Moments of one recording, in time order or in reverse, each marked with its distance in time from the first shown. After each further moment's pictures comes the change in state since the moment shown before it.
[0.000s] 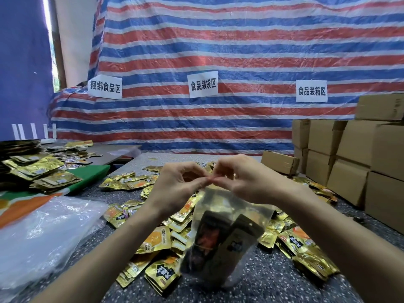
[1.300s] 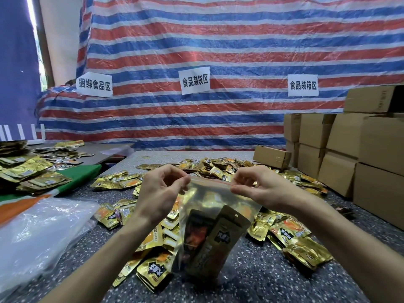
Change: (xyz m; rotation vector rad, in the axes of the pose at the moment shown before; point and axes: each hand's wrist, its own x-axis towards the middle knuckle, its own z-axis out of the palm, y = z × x) left_hand -0.013 -0.017 0.009 -0.009 0.216 -0.155; right_hand -0.038 0.060 0.004 0.185 -0.004 0.141
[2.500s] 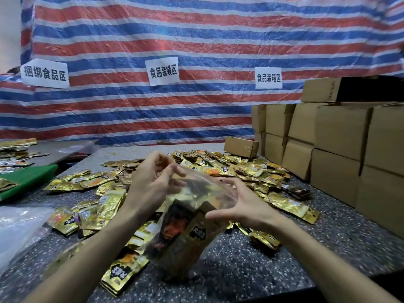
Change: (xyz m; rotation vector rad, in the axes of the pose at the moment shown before) left_hand 0.005 0.012 0.050 -0.168 -0.150 -0.063; right_hand -0.051 0.039 0.029 0.304 0.057 0.369
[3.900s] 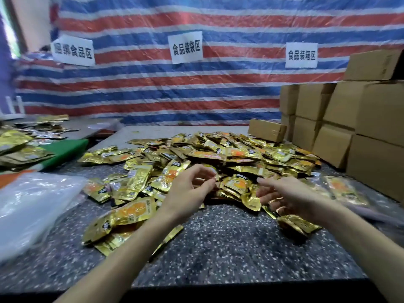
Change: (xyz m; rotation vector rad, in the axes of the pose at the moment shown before) left_hand -0.030 -0.056 0.005 0.184 -0.120 -0.117; right_hand 0.018 0.033 -0.007 0.329 0.009 0.442
